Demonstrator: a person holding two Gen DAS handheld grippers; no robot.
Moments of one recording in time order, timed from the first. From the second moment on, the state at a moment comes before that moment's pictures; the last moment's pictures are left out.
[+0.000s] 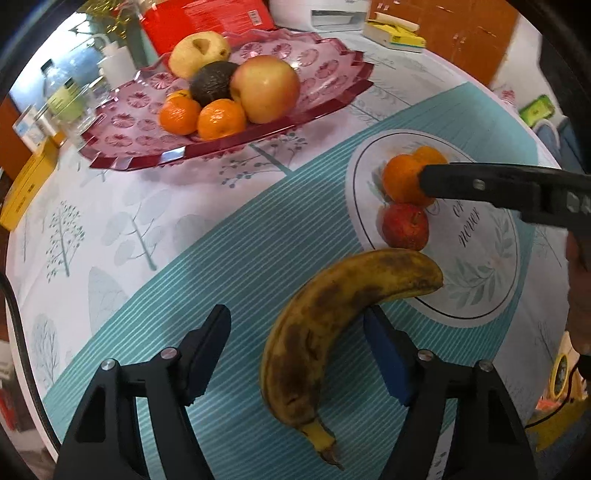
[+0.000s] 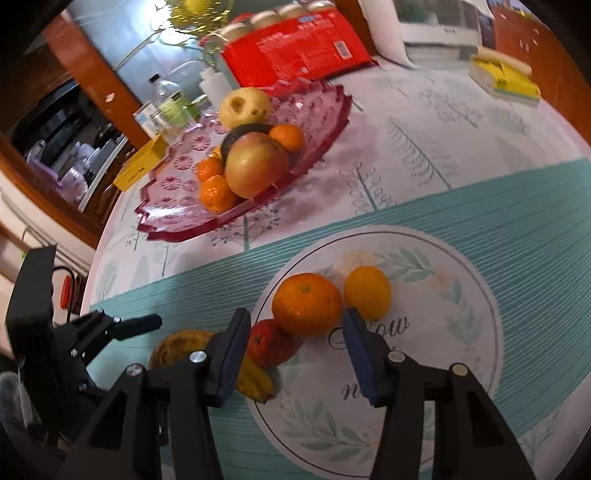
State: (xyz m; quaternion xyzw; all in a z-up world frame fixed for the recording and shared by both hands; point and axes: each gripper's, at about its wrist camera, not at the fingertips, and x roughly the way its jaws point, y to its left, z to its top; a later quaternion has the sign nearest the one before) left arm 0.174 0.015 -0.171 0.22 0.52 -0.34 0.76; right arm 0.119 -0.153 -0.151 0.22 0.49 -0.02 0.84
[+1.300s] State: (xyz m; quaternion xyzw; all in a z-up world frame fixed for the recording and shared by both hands) left arm 0.145 0.048 -0.169 0.18 0.51 -0.39 0.74; right arm 0.115 -0.161 -0.165 0.26 0.49 -0.07 0.83
